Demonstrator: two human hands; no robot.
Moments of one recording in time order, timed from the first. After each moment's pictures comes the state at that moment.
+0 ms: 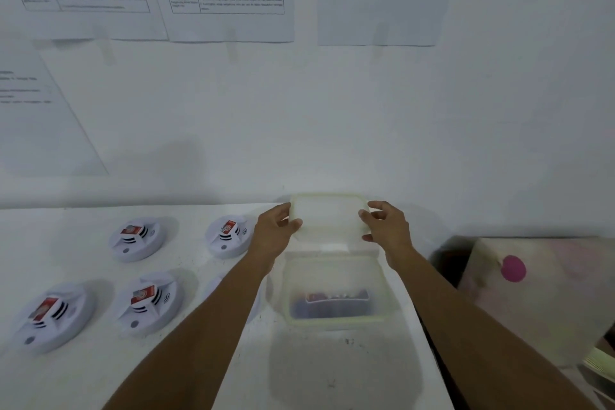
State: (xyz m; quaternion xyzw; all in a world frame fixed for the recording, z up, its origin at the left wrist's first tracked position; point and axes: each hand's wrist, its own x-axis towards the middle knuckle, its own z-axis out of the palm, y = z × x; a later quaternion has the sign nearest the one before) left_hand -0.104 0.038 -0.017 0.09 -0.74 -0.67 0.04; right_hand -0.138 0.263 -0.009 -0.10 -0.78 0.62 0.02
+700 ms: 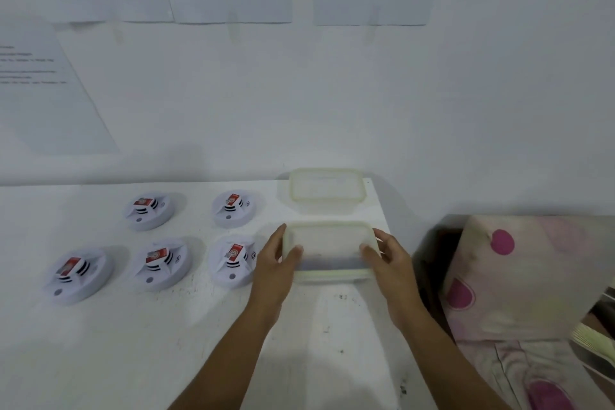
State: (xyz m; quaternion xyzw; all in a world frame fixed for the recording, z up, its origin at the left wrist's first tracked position) left_hand 0.025 0.072 -0.042 0.13 -0.71 -0.69 0.07; right_hand 0.003 0.273 -0.044 -0.06 -0.70 0.71 0.02
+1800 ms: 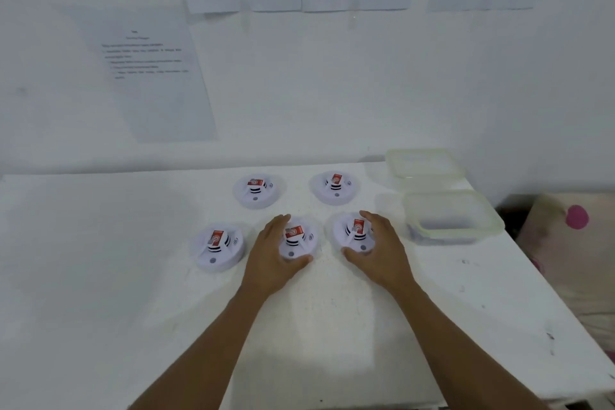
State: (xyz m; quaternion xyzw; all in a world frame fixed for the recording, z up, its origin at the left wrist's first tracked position) left_hand 0.075 -0.185 -0.075 0.00 -0.90 -0.42 0.10; right_hand 0.046 0.050 -0.069 0.08 -0.89 0.44 0.09
